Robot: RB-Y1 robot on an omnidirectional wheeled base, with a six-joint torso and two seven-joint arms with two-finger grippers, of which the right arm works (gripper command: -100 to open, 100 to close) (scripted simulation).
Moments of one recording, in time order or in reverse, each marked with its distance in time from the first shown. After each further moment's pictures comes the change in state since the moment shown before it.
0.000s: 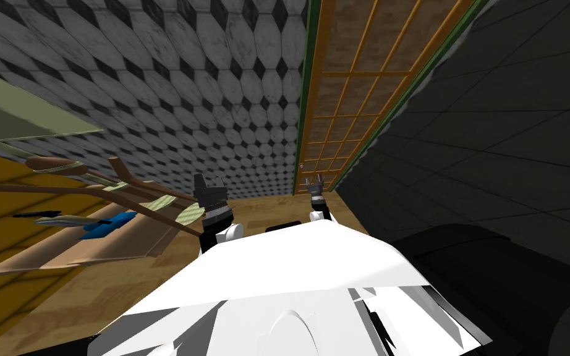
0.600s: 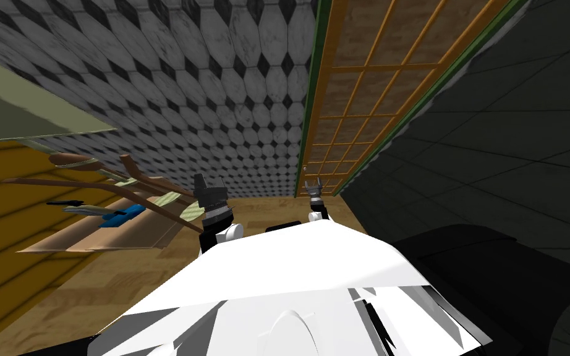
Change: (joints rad) arm -0.051 -0.017 0.013 0.157 -0.113 -0.041 -0.134
